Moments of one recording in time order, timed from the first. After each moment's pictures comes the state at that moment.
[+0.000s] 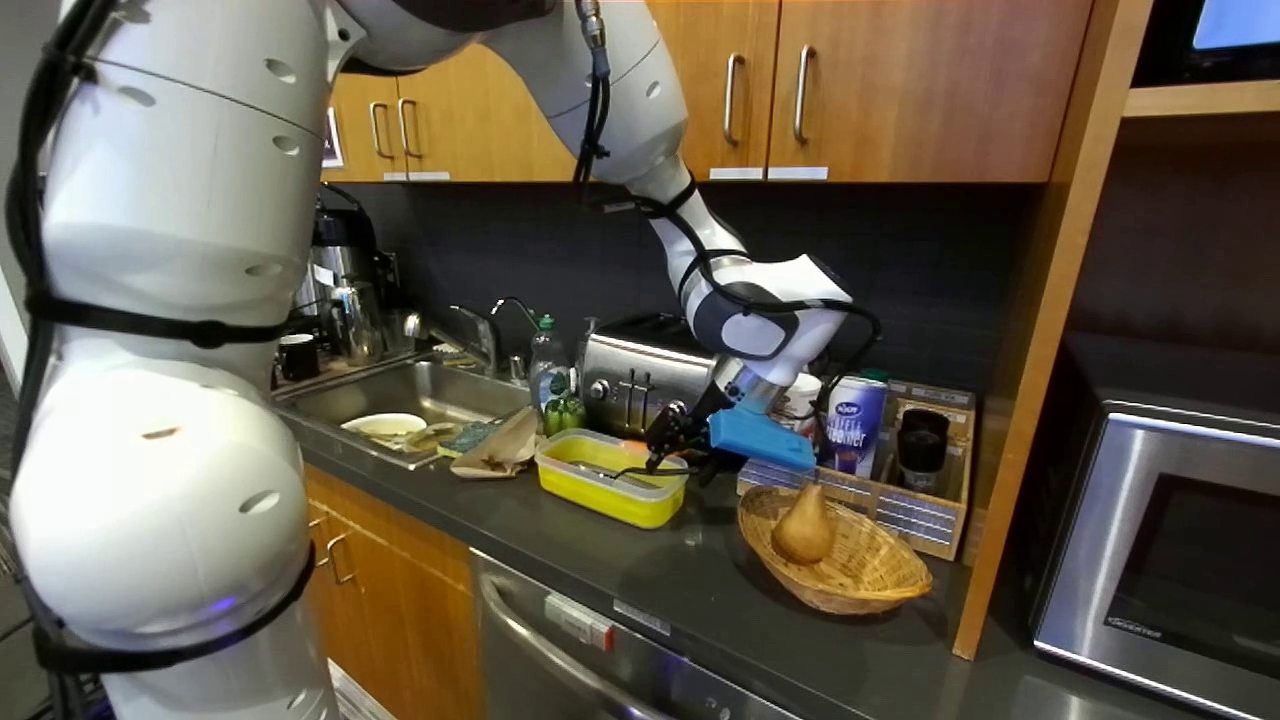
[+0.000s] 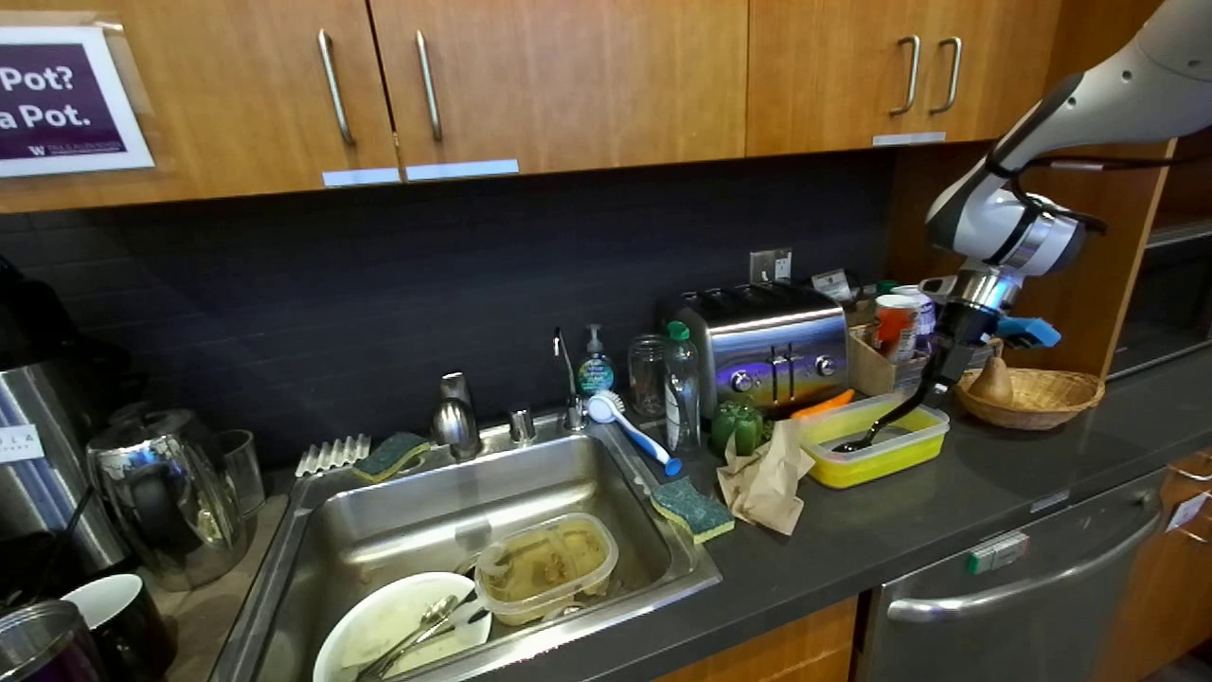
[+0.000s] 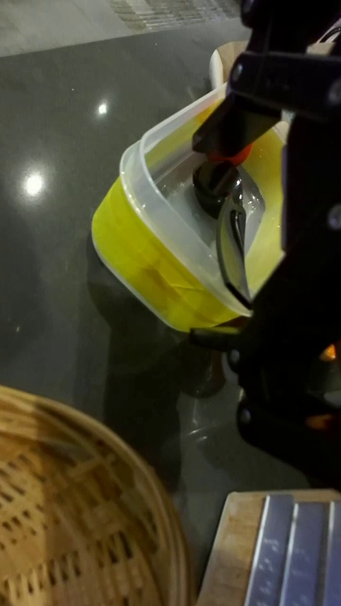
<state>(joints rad) -0.25 0.27 -0.11 -2.18 0.59 2.13 -1.53</state>
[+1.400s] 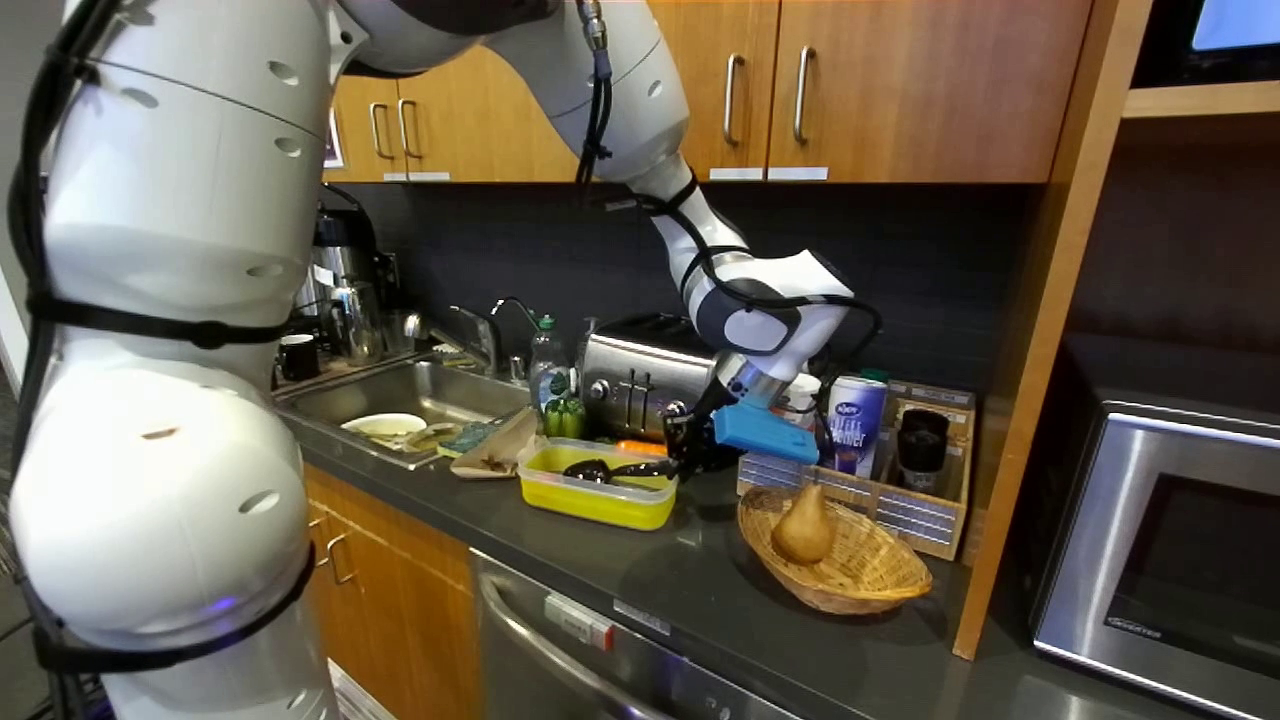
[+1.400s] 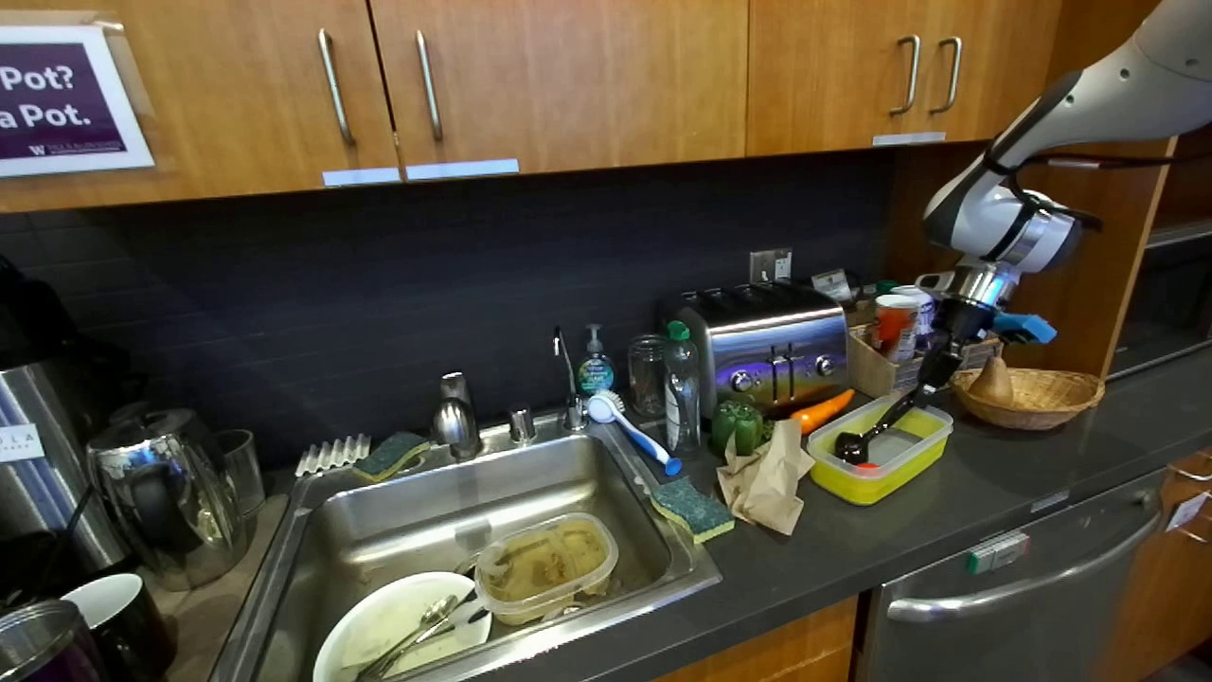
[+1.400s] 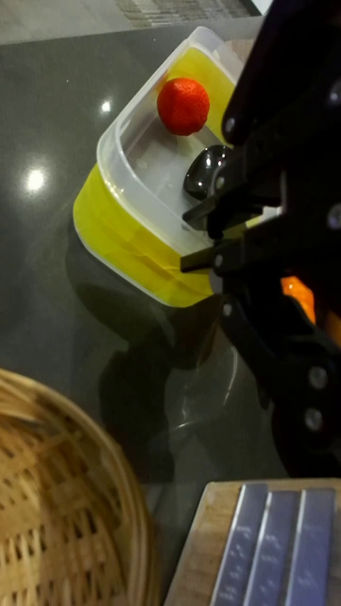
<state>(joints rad) -0.25 0.27 -0.11 -2.16 0.59 2.13 -1.55</state>
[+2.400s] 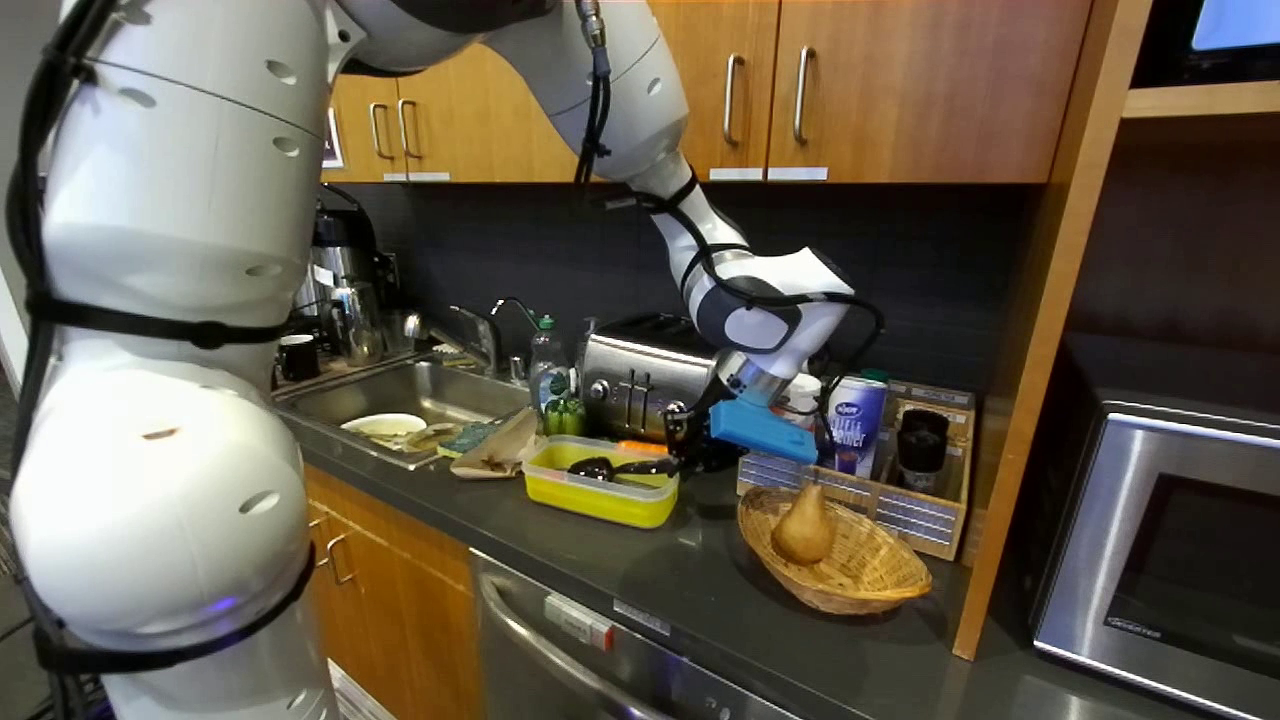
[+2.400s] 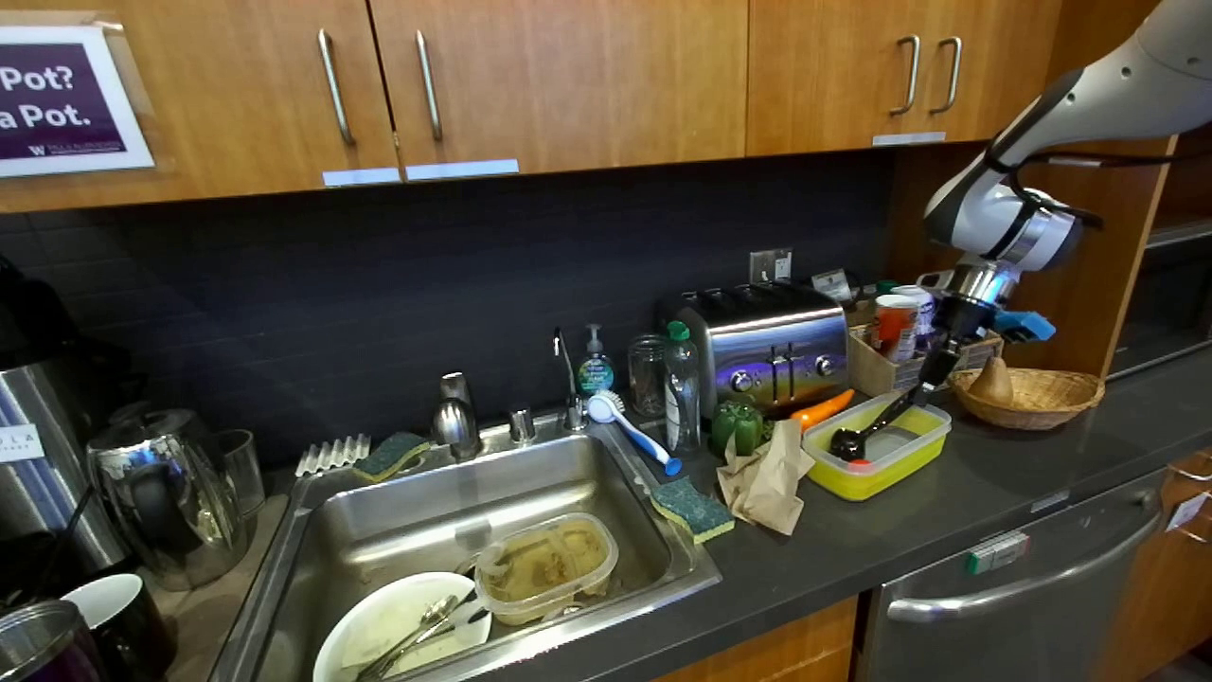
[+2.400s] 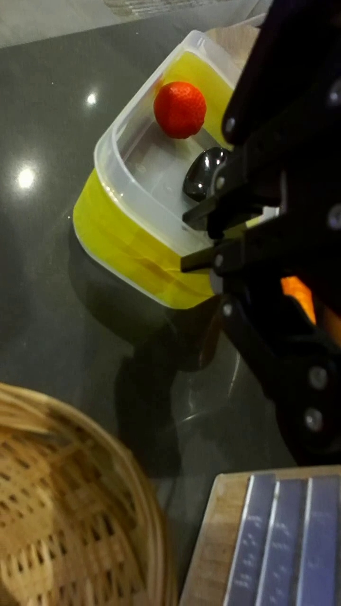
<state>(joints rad) -0.25 0.27 -0.11 -2.16 0.59 2.13 -1.48</state>
